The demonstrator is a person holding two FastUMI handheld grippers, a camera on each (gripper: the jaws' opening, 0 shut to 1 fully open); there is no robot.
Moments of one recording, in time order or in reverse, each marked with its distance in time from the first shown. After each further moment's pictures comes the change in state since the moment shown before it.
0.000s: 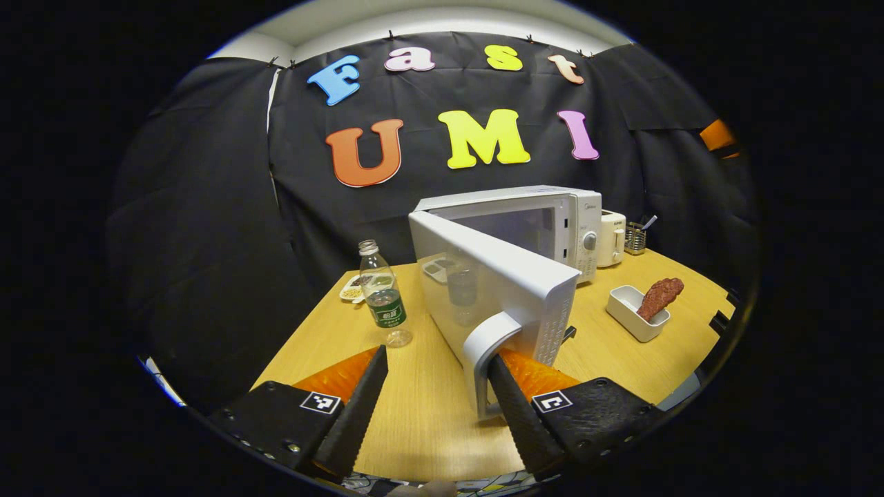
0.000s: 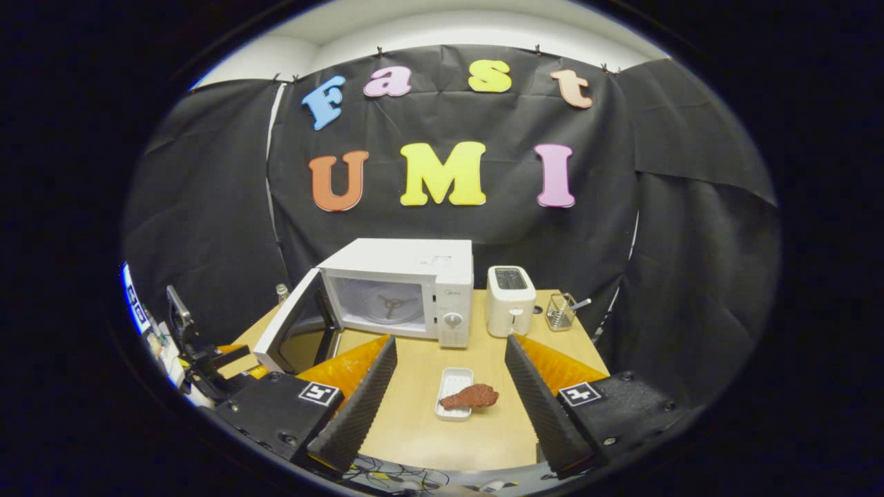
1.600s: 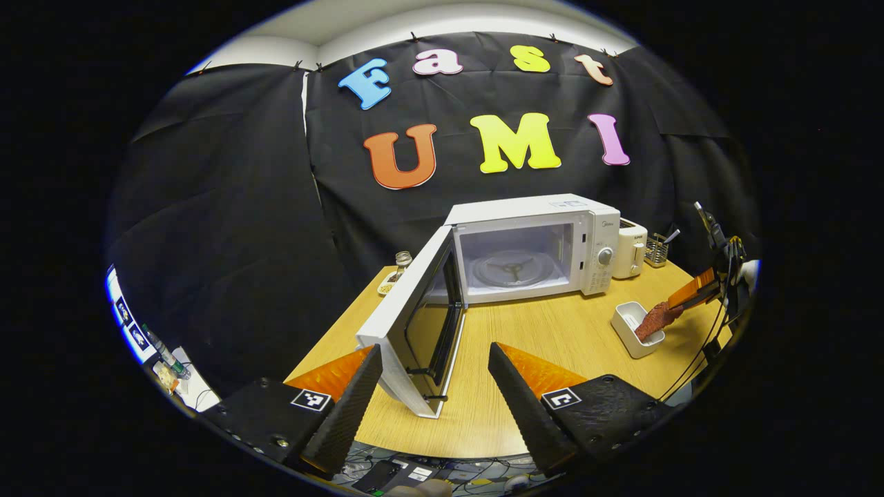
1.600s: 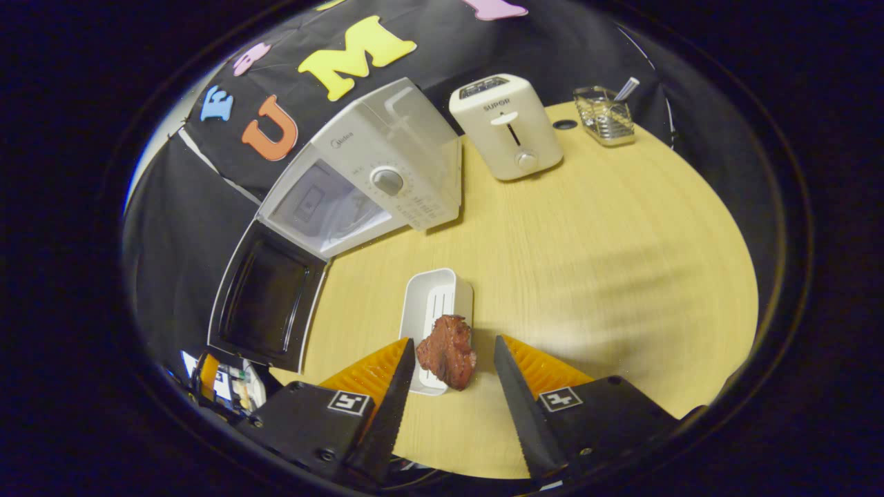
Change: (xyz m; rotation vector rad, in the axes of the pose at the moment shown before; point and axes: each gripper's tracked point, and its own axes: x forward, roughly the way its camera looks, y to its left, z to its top) left arm -0.059 -0.024 0.050 -0.032 0.055 0.177; right arm 0.199 -0.066 -0.210 0.482 0.602 0.367
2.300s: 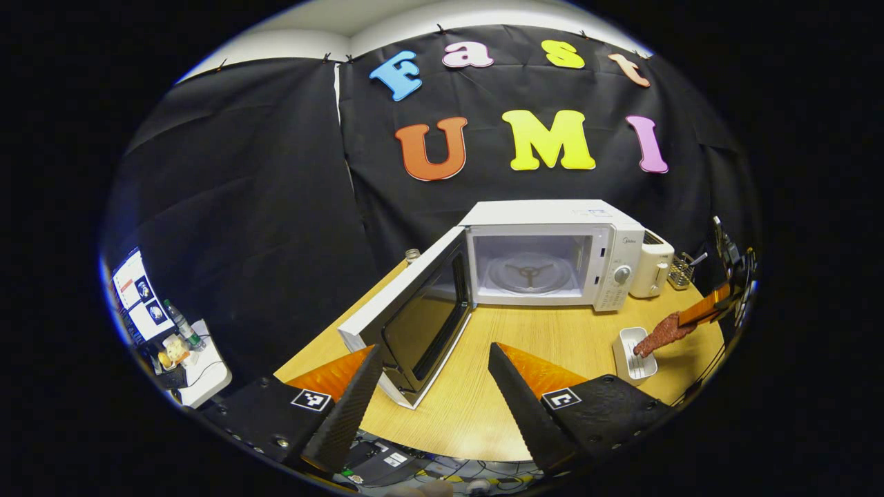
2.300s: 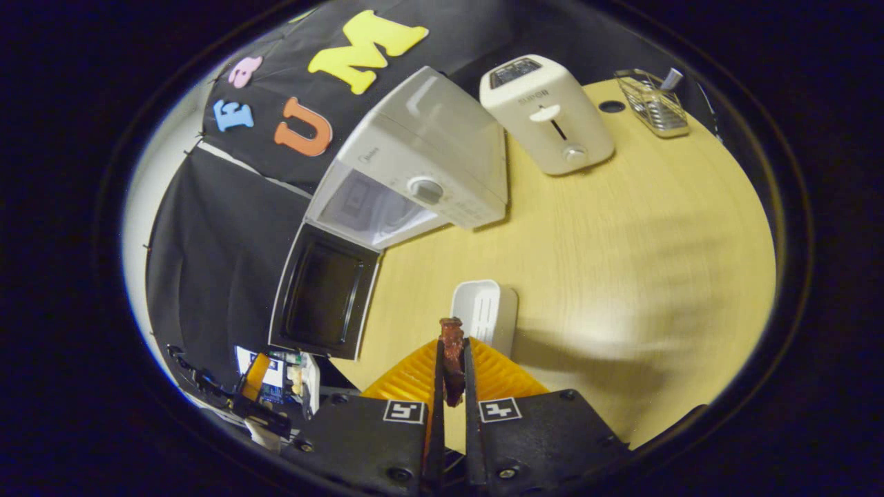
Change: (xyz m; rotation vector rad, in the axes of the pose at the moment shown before) left arm -0.017 -0.030 0.024 -0.086 0.070 0.162; right arm -0.034 0.042 0.046 -0.030 0.076 0.228
